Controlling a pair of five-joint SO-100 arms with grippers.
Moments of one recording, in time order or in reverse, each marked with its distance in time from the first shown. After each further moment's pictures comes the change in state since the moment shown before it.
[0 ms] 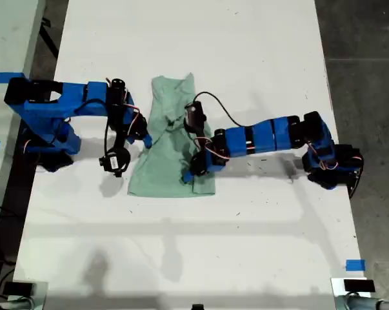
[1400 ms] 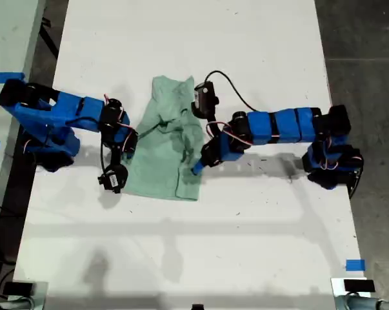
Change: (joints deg) arm 0 8.3 4.6 13.3 -7.8 -14.5; arm 1 -0.6 17.6 2.4 10.7 -3.1
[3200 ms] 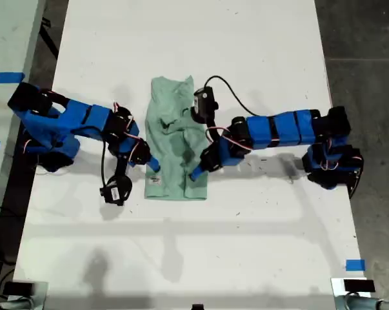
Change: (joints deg) arm 0 7.6 -11.2 -18.8 4.3 -2.5; arm 1 -2.2 -1.6 0.4 -1.3 2.3
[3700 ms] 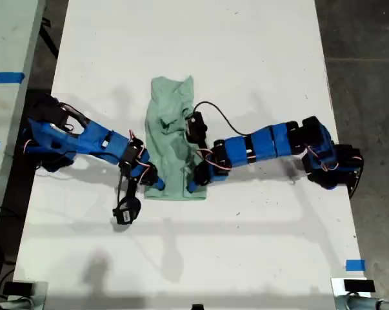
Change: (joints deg) arm 0 4.6 -16.3 4.8 -20.1 -2.3; arm 1 -1.4 -20.1 -4.6 -6.9 4.7
